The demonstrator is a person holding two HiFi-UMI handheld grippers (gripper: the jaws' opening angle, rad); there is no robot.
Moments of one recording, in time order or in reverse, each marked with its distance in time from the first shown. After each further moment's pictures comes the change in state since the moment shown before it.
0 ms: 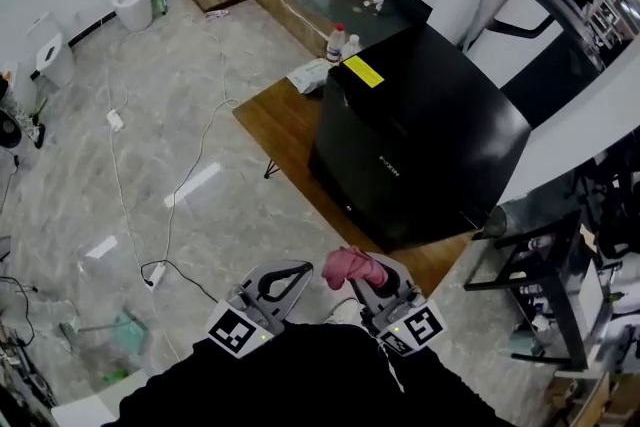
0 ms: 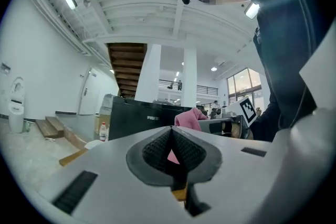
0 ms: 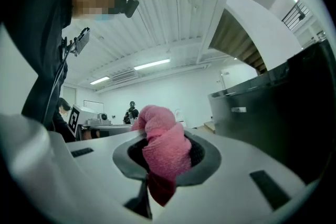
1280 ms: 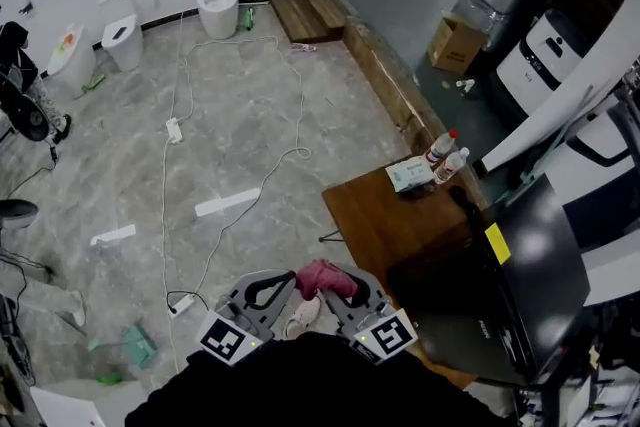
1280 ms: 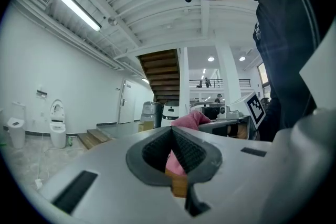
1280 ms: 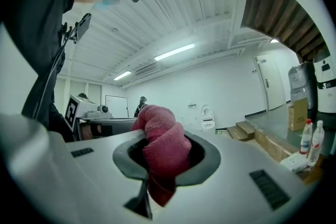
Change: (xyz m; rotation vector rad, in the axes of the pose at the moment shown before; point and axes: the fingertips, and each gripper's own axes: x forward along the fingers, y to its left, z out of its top) left arm -0.152 0.386 0.077 0.044 -0.036 0.366; right arm 0.441 0.091 0.001 -0.062 0.058 0.322
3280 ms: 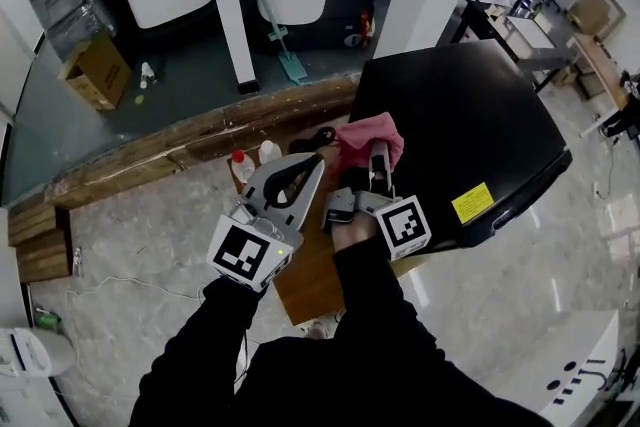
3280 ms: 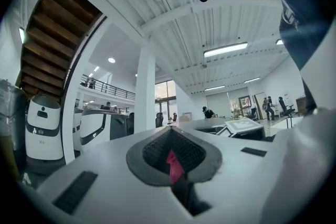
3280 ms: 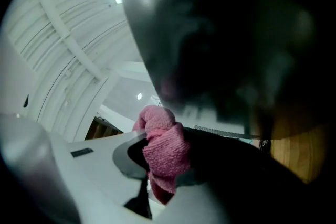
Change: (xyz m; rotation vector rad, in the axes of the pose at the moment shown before) left arm 0.585 -0.077 0.075 0.096 -0.086 -1.446; right arm -0.255 -0.489 0.048 0.406 -1.546 -1.722
